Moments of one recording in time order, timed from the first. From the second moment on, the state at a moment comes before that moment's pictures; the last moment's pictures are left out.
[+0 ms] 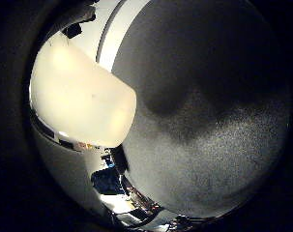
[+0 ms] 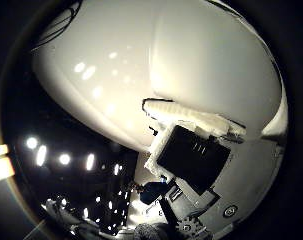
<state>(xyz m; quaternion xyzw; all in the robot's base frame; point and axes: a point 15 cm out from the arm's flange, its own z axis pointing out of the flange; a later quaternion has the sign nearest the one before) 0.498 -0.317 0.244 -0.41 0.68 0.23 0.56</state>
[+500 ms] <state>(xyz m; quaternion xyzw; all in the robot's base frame) 0.483 -0.250 0.338 -0.52 0.63 0.24 0.52</state>
